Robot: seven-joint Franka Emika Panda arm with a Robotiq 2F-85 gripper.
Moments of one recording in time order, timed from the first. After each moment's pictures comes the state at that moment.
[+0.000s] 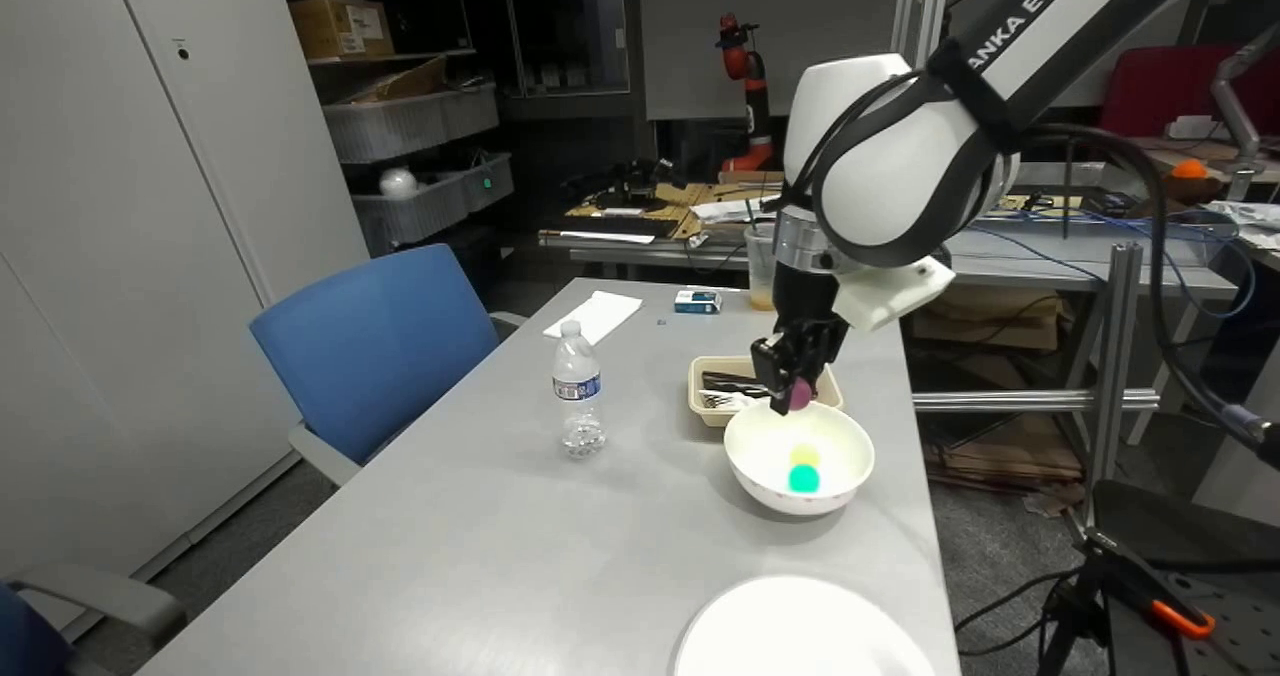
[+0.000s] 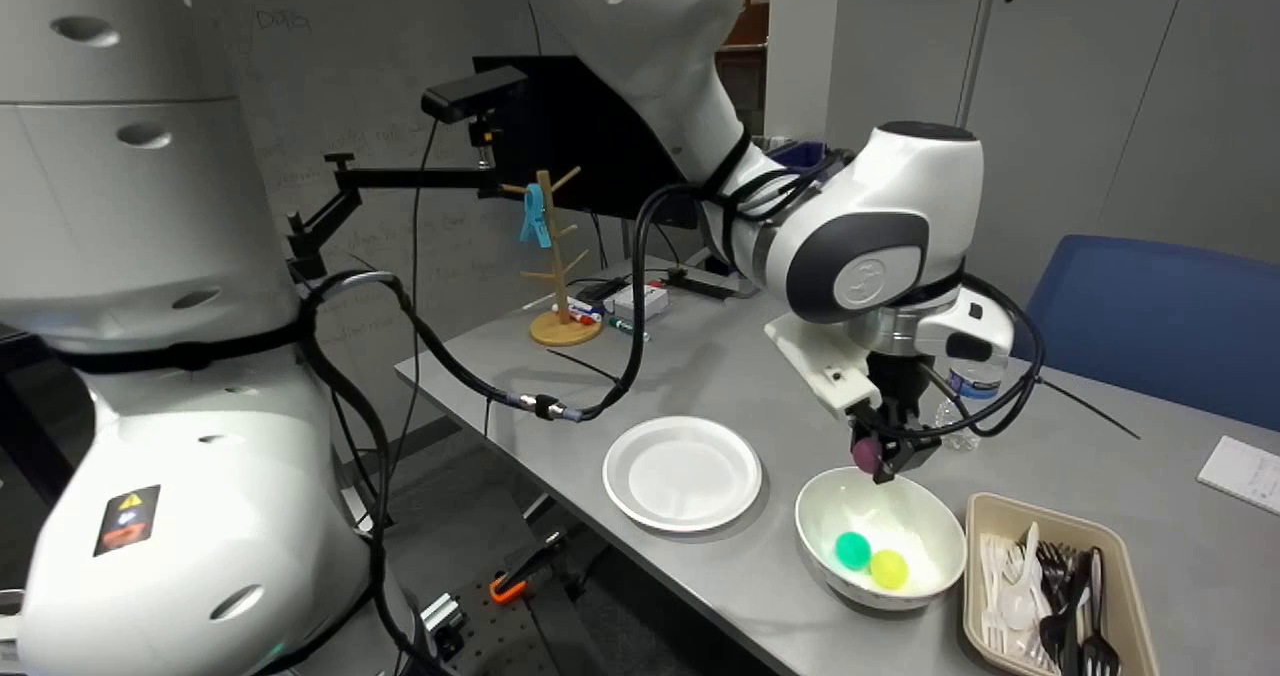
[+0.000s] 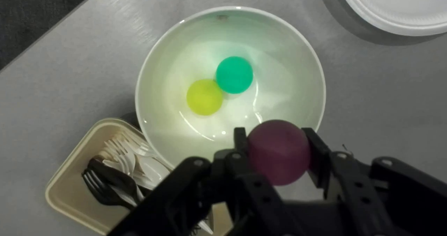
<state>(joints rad) -0.09 0.12 -0.08 -2.38 0.06 2.59 0.11</state>
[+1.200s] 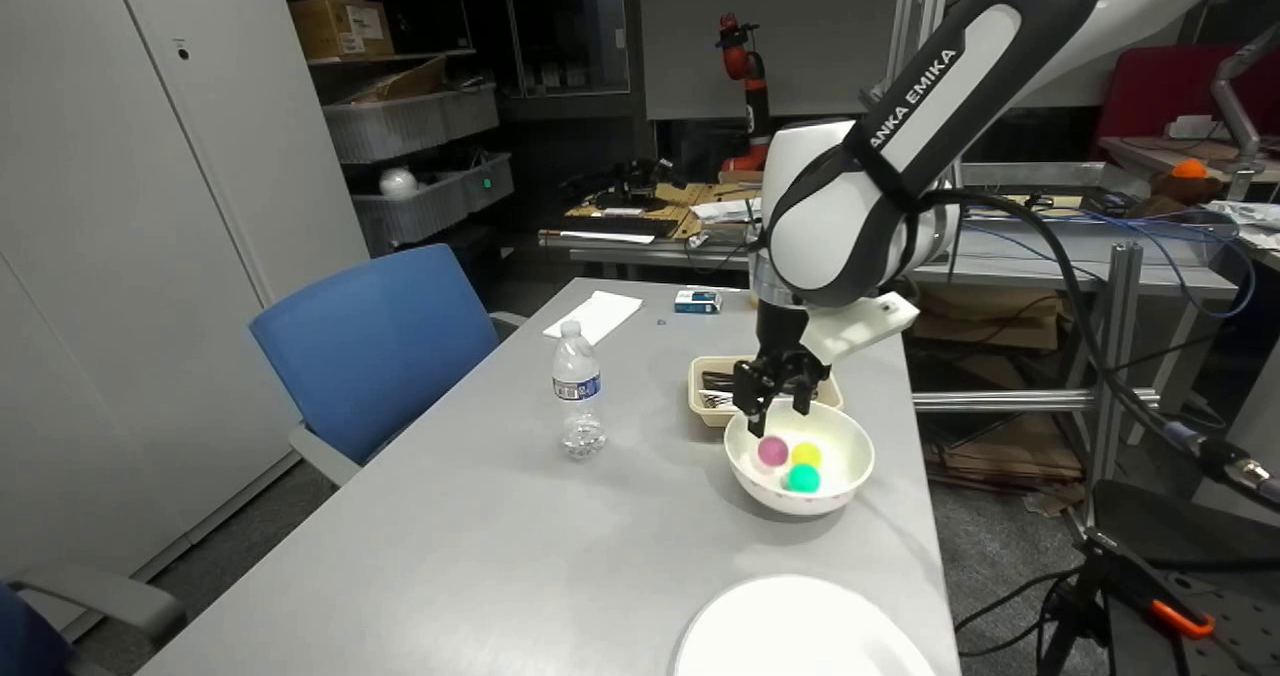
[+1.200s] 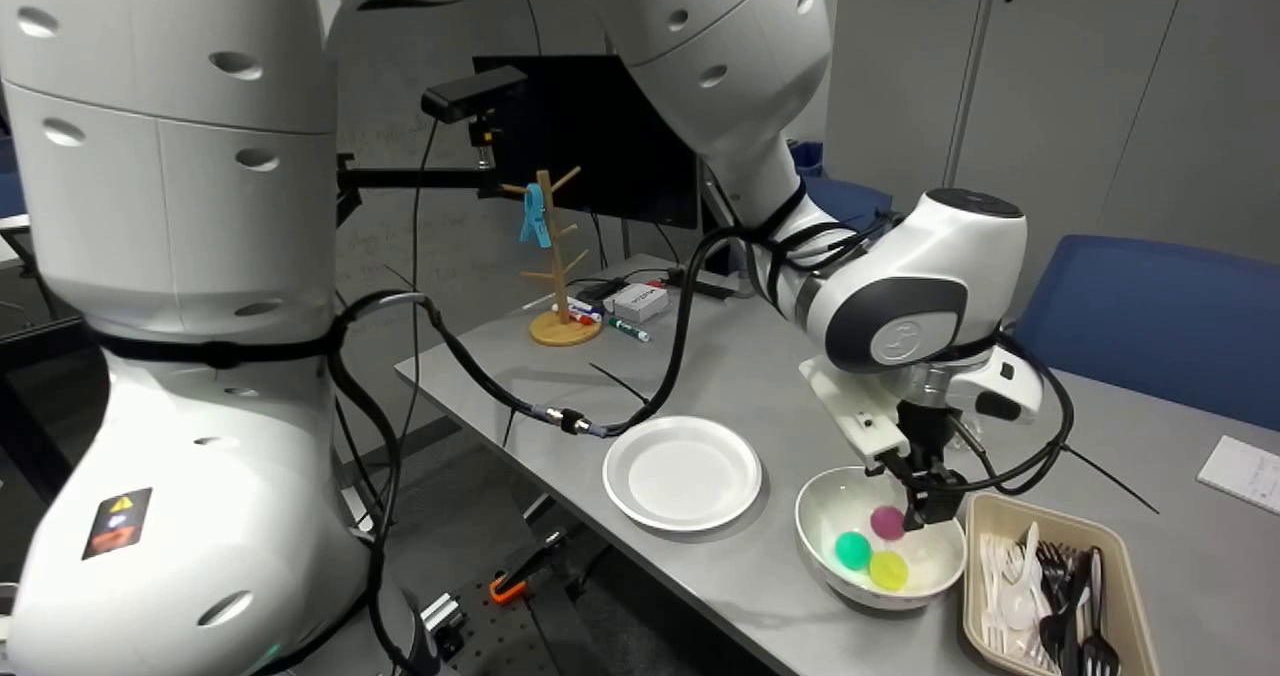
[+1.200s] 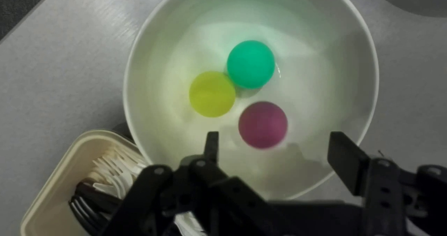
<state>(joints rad) -0.12 0.31 -0.08 -2.26 0.12 2.62 0.09</state>
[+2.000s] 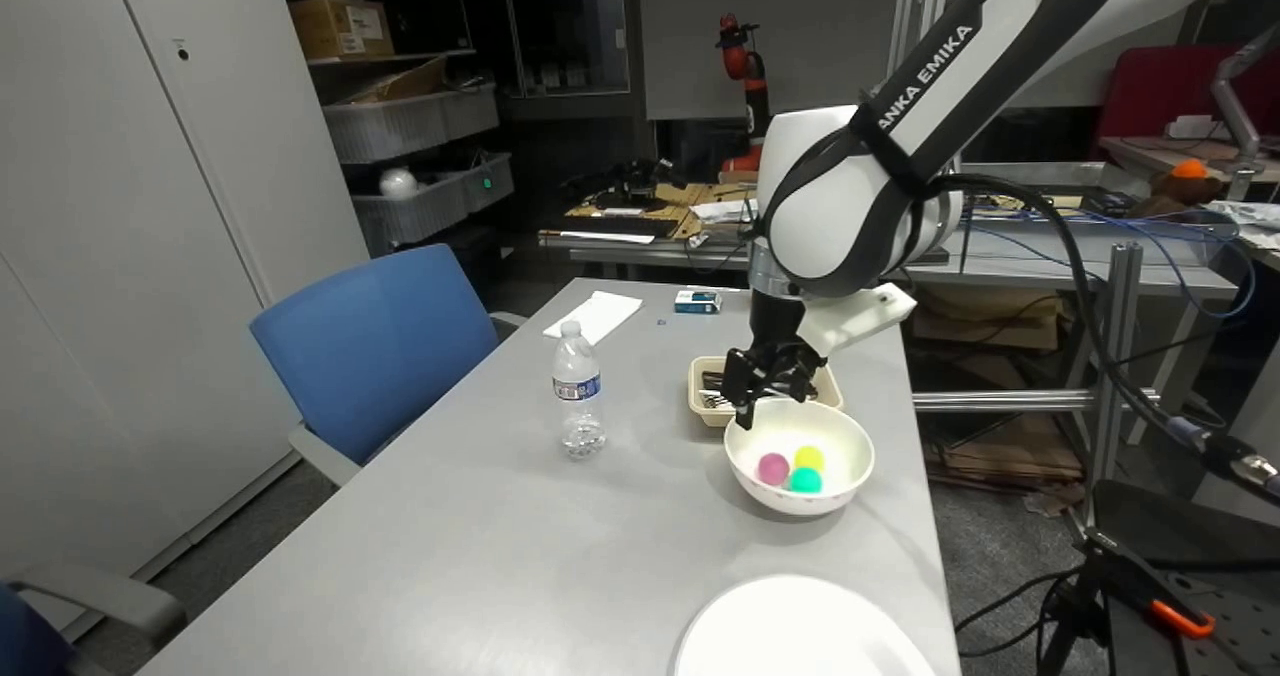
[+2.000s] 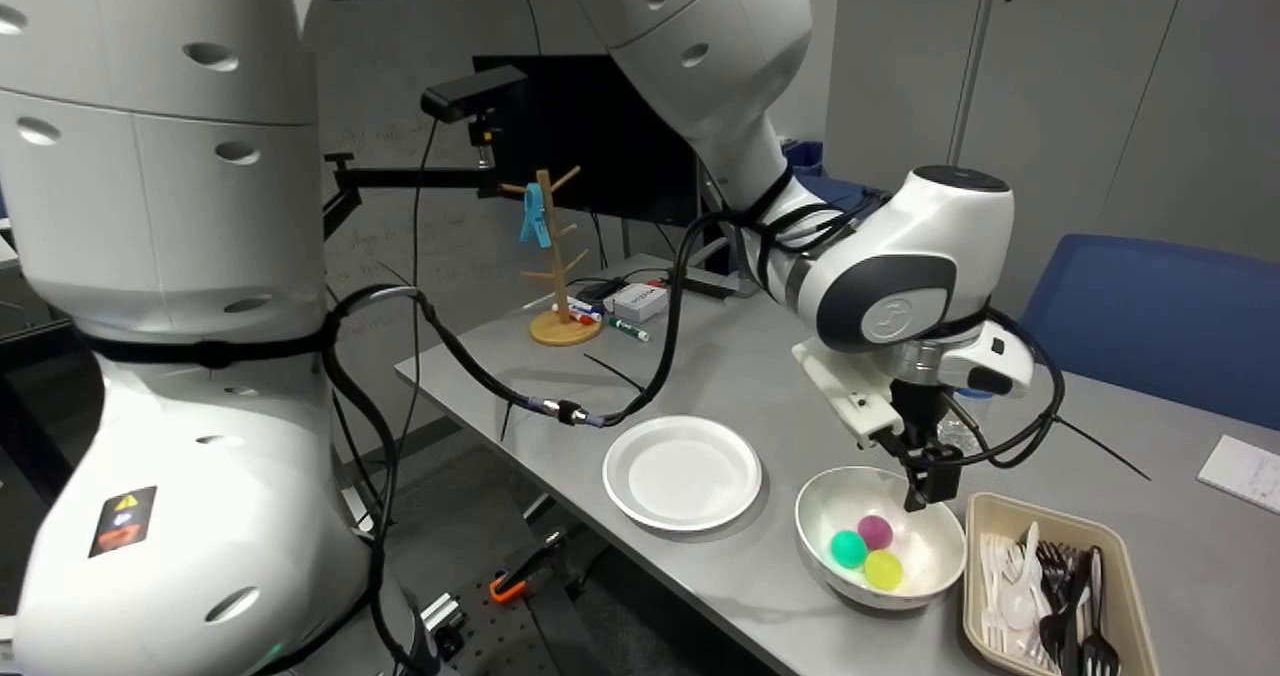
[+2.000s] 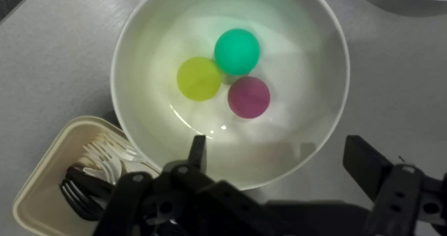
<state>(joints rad) -0.10 0.27 -0.08 -2.28 0.12 2.62 0.09</state>
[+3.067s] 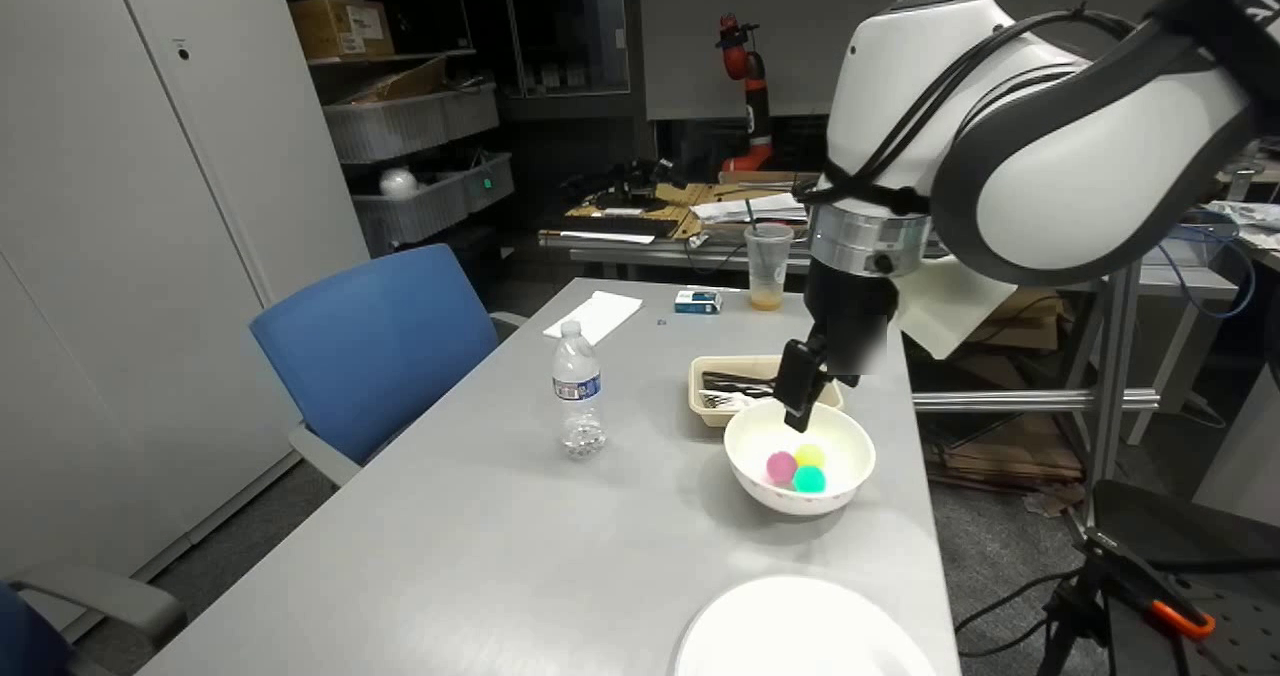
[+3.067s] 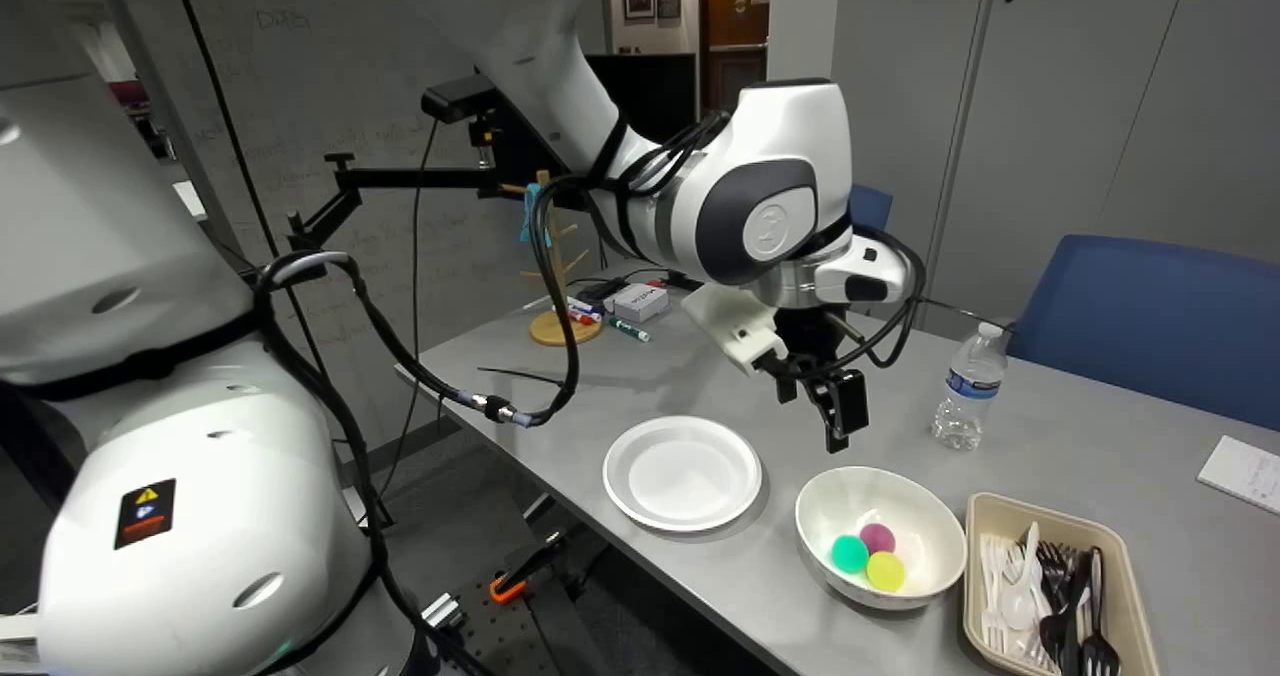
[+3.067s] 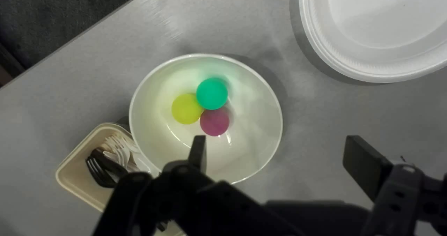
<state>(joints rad) -0.03 -0.12 -0.03 -2.59 -0.15 2.62 0.31</state>
